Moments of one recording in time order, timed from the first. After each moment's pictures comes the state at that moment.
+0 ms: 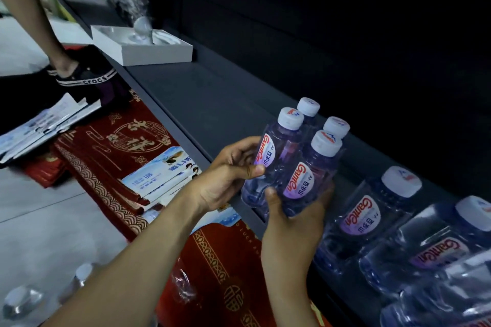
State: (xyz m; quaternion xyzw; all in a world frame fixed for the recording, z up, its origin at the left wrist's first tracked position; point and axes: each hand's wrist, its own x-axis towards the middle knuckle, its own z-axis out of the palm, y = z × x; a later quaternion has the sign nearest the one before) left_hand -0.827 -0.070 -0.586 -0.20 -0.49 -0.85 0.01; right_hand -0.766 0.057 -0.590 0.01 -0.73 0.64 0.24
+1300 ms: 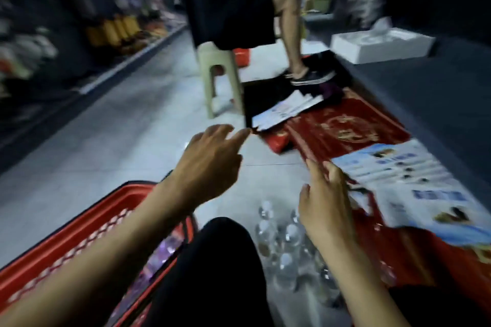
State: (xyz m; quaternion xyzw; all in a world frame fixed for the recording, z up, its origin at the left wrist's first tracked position) left_hand -0.471 -0.245 -0.541 0.31 -0.94 0.09 0.14; right_hand -0.618 -0.109 -0.611 0.40 -0.86 0.31 -0.03
